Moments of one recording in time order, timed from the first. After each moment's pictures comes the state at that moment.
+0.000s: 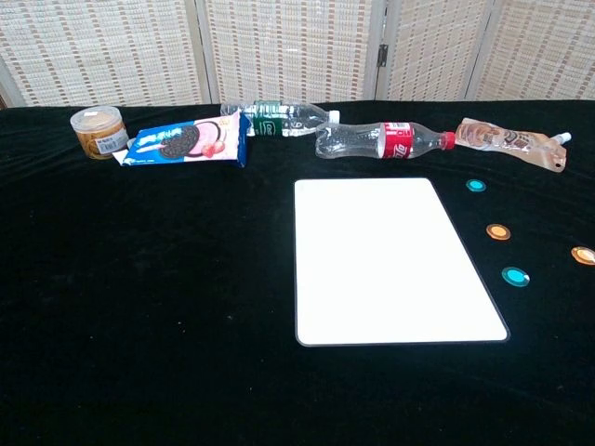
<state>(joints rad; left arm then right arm) -0.10 -1.17 -0.06 -1.59 1.47 1.50 0.16 0.08 -1.10 0.07 -1.62 -1.49 1.47 -0.07</state>
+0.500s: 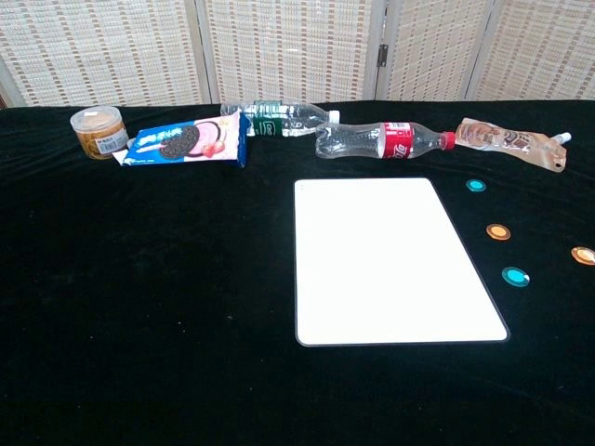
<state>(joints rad) -0.10 -1.17 -0.06 -1.59 1.47 1.50 0.17 0.09 -1.10 0.07 -1.63 -1.47 1.43 -0.06</state>
